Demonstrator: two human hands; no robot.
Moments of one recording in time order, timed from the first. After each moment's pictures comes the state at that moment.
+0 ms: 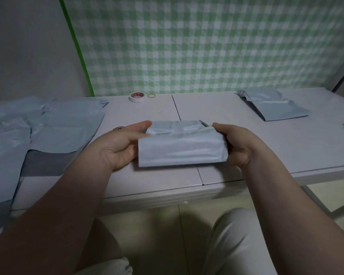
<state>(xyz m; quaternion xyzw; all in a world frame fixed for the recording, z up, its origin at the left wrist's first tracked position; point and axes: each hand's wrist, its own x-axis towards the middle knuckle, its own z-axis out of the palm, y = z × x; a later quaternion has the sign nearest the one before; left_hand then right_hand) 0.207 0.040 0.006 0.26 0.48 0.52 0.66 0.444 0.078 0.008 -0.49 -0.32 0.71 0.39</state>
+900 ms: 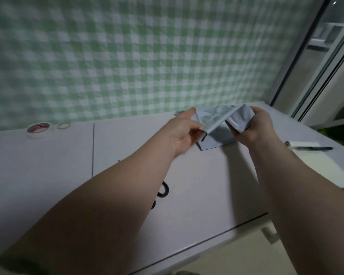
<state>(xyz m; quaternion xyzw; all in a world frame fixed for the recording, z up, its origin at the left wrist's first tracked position) 0.490 0.214 0.036 0.30 0.38 0.46 0.74 0.663 0.240 0.031 -0.43 -0.14 0.59 0.67</state>
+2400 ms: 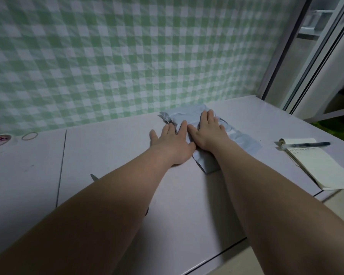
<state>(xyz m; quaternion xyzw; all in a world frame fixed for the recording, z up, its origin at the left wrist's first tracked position) 0.513 0.275 -0.032 0.79 0.60 -0.01 0.12 0.641 0.298 -0.041 -0.74 -0.65 0.09 0.13</state>
